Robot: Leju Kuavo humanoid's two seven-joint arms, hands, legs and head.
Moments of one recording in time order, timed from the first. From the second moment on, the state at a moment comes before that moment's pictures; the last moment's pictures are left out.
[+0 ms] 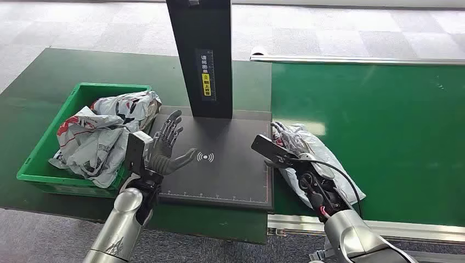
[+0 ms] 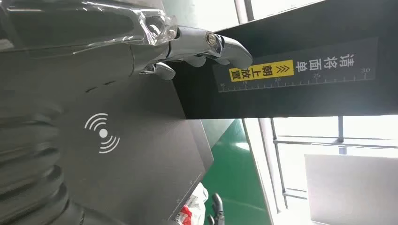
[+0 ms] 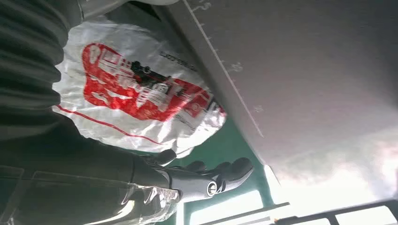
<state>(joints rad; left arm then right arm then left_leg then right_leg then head) -0.36 -0.12 -0.23 -1.08 0.03 -0.05 -0.37 -0.72 0.02 0.38 -0.57 0.73 -0.04 -0.03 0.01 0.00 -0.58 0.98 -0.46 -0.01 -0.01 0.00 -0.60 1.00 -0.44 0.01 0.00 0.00</state>
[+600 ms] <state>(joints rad) -0.36 -0.13 -0.21 -1.07 0.02 -0.04 -0.37 -0.78 0.00 0.36 -0.41 0.86 -0.03 0.20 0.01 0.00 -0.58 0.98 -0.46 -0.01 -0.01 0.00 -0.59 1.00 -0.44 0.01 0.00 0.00</state>
